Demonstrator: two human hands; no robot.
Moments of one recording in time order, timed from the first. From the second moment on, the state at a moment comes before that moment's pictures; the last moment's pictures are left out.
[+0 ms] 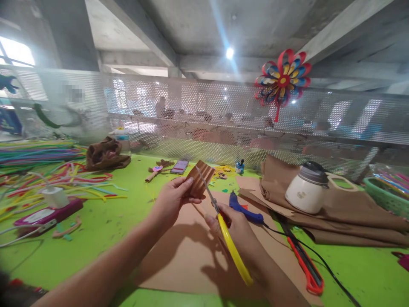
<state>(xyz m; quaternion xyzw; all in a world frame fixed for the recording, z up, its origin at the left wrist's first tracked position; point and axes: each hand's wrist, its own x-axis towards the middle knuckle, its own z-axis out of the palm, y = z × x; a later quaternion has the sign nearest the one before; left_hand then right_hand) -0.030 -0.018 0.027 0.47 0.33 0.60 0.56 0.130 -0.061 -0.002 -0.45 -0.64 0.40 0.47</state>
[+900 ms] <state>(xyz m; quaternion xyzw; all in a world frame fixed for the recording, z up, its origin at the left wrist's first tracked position) -0.033 -0.017 0.028 0.50 0.32 0.59 0.55 0.131 -0.060 -0.001 -0.46 -0.67 0.37 0.45</state>
